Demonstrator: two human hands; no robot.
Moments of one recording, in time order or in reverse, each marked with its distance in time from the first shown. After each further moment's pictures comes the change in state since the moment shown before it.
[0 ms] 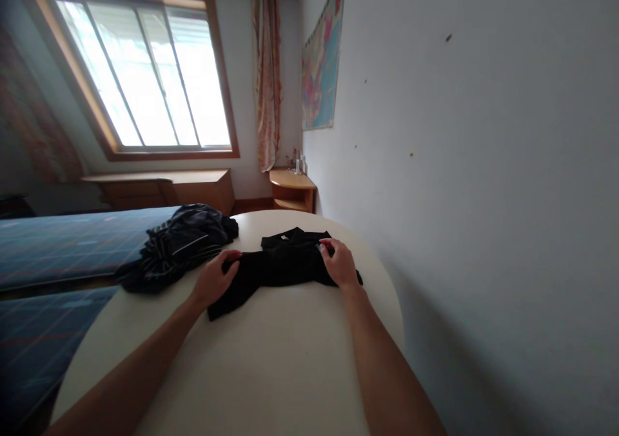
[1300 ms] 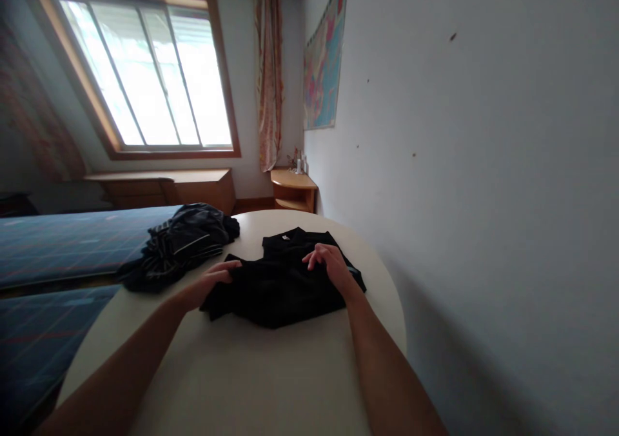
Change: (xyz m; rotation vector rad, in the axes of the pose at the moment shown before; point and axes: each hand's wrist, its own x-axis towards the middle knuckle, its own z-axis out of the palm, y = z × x) left_hand -0.003 0.024 -0.038 -0.663 -0.523 -0.441; right_hand -0.005 -0.046 -0.011 0.479 -0.365 0.013
